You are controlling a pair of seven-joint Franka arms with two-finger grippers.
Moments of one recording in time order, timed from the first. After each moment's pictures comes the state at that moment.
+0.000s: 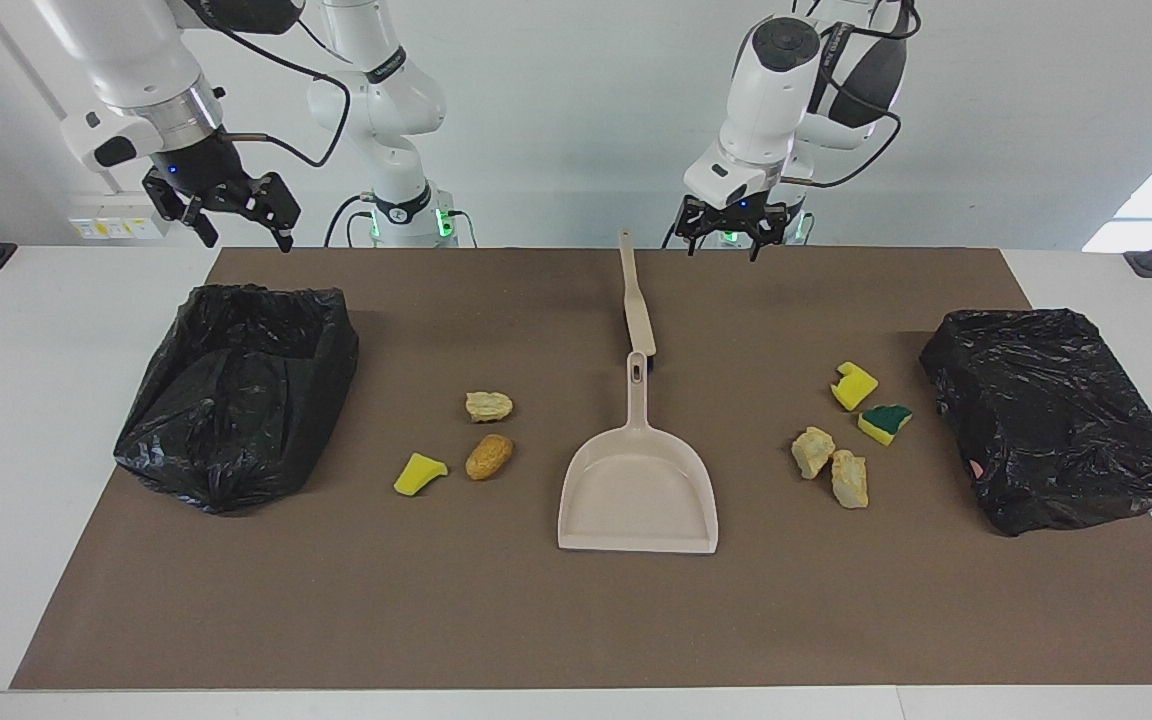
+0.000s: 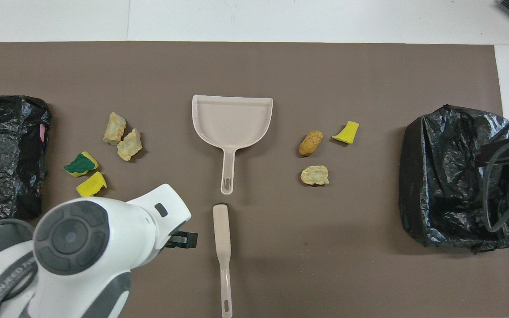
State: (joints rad) left arm -0.59 -0.28 -0.03 -2.21 -0.04 1.87 -0.43; right arm -0.06 -0.06 0.00 -1.60 0.00 1.50 0.05
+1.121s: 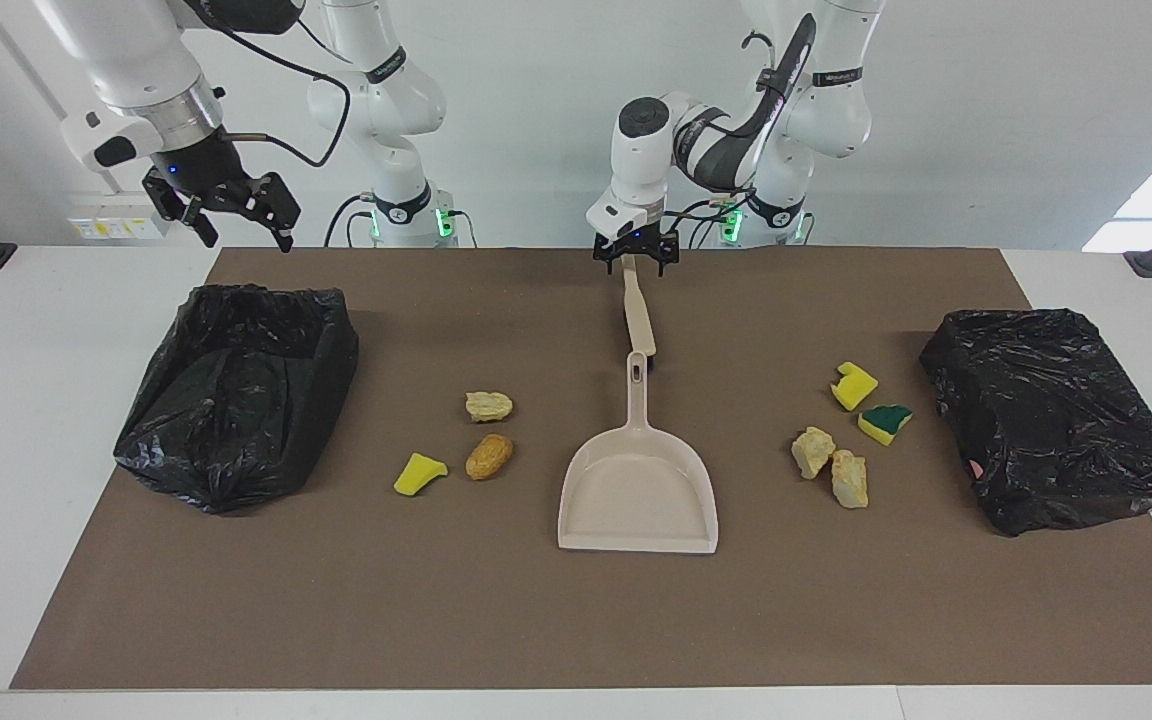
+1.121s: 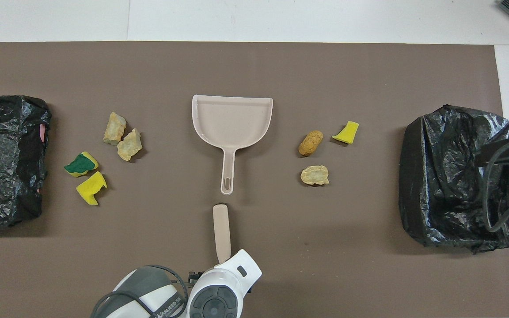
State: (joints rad) left arm -0.91 -0.16 -0.03 -2.49 -0.04 2.24 -0.74; right arm -0.06 -0.06 0.00 -1.60 0.00 1.50 0.05
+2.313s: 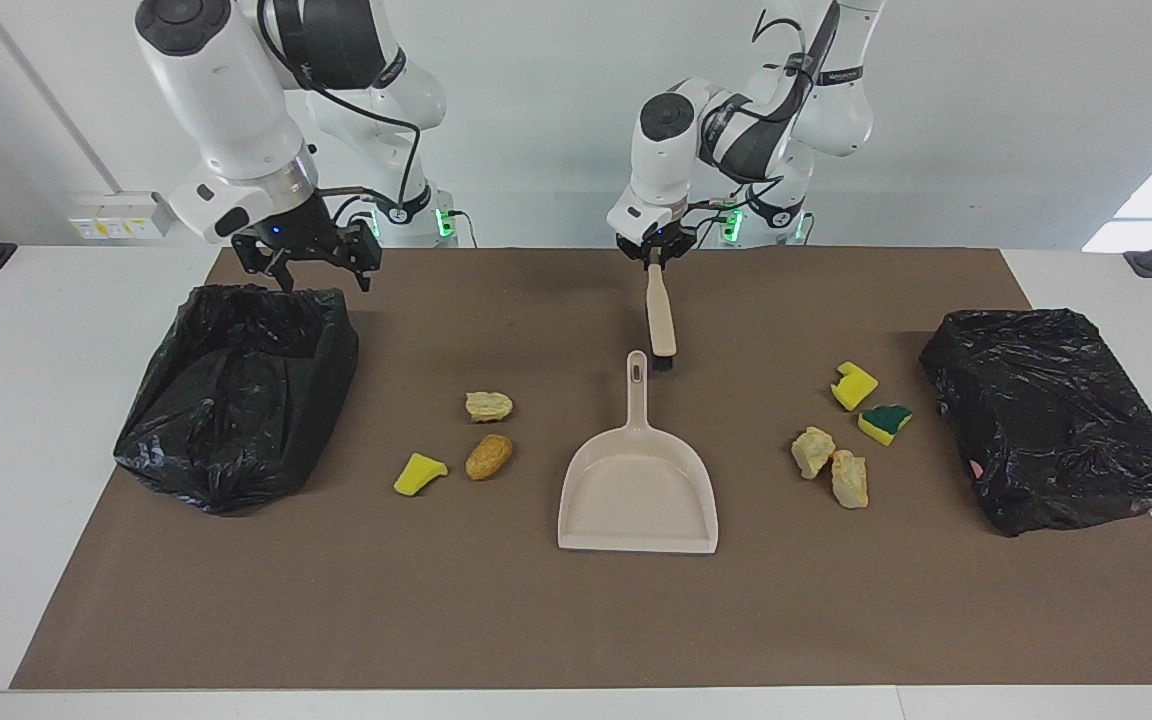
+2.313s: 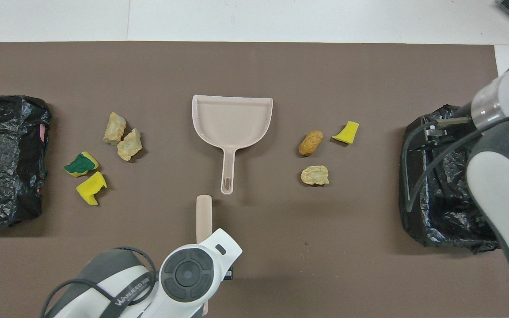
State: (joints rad) left arm -0.80 -0.21 0.01 -2.37 -0.08 1.95 -0.70; right arm 0.11 0.10 0.02 -1.53 0.00 1.56 0.11
